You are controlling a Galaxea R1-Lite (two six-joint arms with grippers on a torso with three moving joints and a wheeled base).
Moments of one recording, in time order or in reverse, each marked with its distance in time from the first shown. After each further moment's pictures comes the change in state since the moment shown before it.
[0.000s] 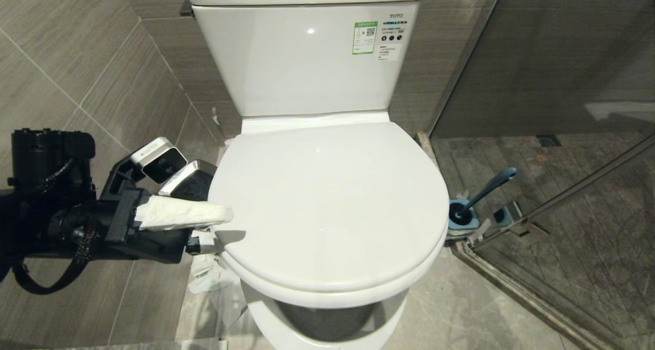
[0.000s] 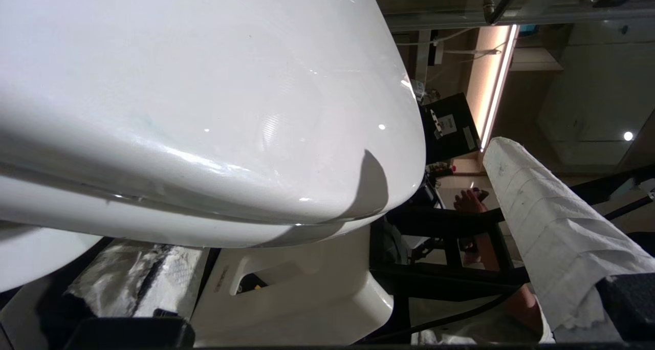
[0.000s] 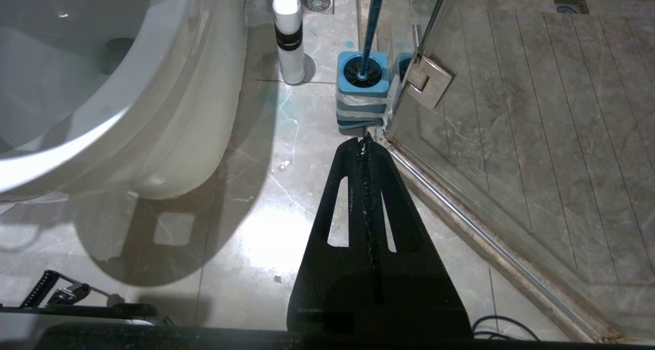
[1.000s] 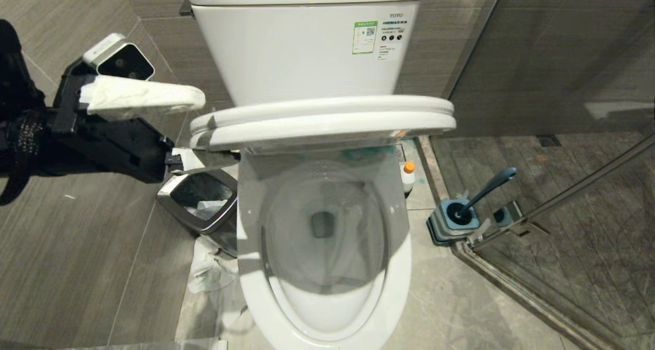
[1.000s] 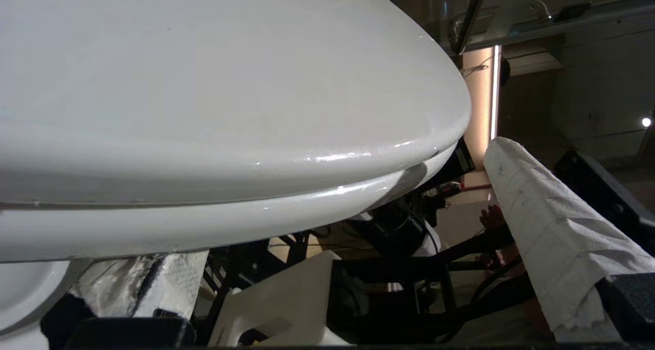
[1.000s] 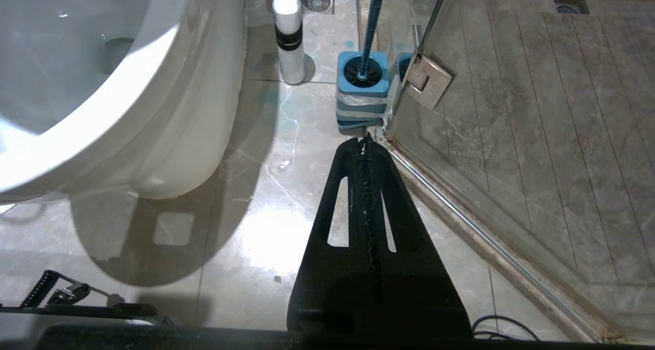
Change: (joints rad) left arm 0.000 -0.033 -0.310 -0.003 0.008 -0.186; right arm 0.000 0.000 0.000 0.000 -0.001 0.000
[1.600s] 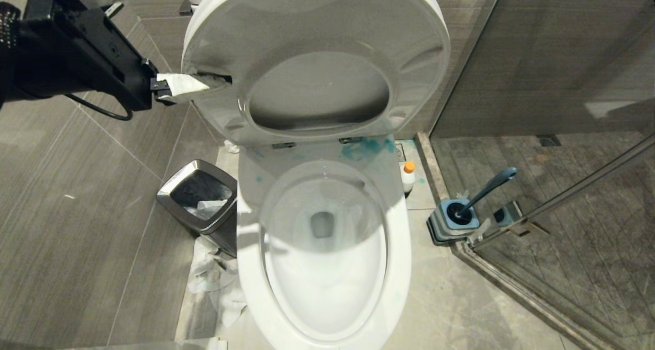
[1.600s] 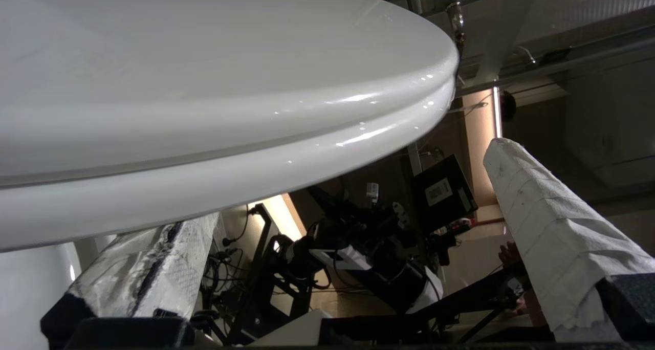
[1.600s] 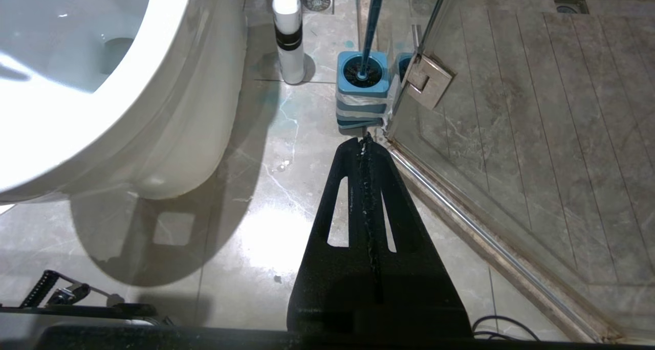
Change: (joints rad) left arm 0.003 0.048 -0.276 0.000 0.091 -0.148; right arm 0.000 0.000 0.000 0.000 0.000 0.000
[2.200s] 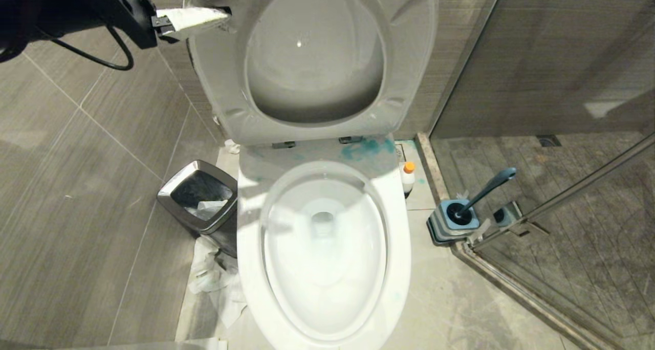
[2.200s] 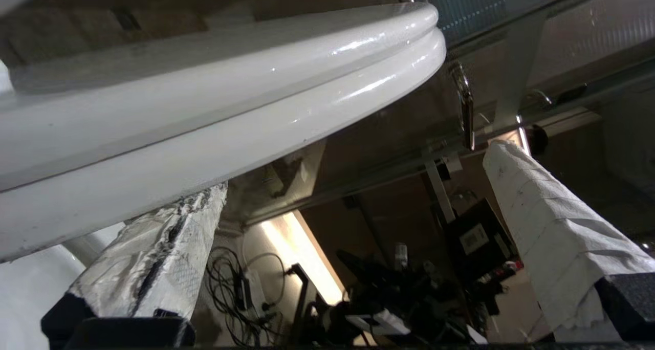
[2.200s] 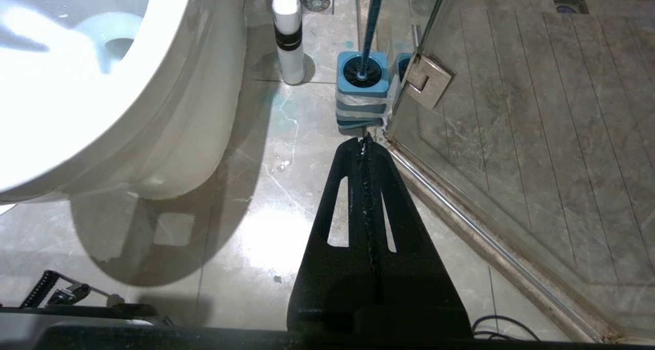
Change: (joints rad) left arm -0.002 0.126 -0.272 -0.006 0.135 -0.013; right arm 0.000 0.000 0.000 0.000 0.000 0.000
